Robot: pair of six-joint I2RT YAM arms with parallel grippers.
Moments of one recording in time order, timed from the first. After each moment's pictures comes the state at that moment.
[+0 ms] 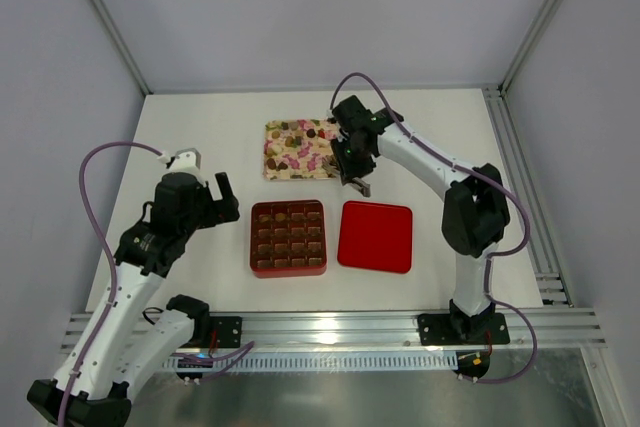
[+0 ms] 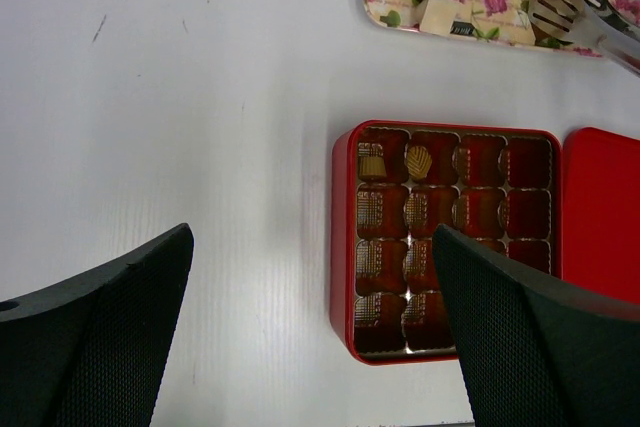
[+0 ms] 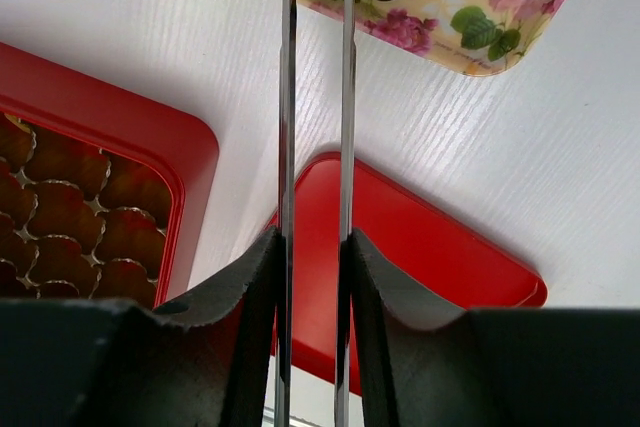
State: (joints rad) left arm -0.33 0.74 0.86 -0.75 -0.19 -0.40; right arm 0.60 1.94 1.71 -0.93 -0.02 0.22
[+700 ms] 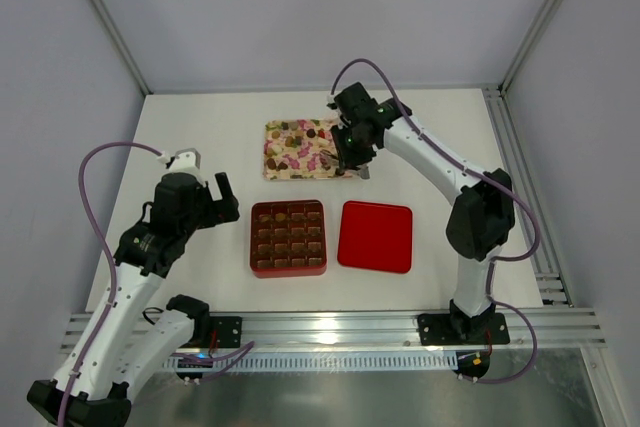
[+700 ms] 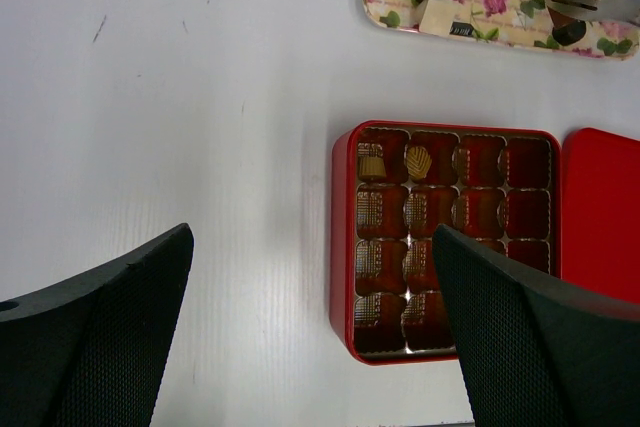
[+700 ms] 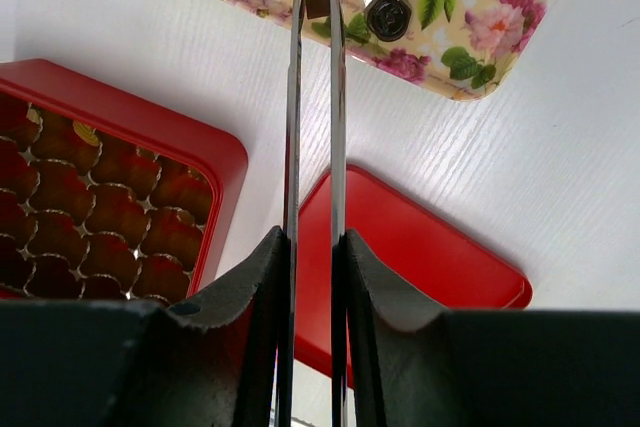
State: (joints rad) left arm -0.33 0.74 0.86 -0.75 -0.19 -0.40; right arm 0.60 1.92 1.80 -0.96 -0.02 0.23
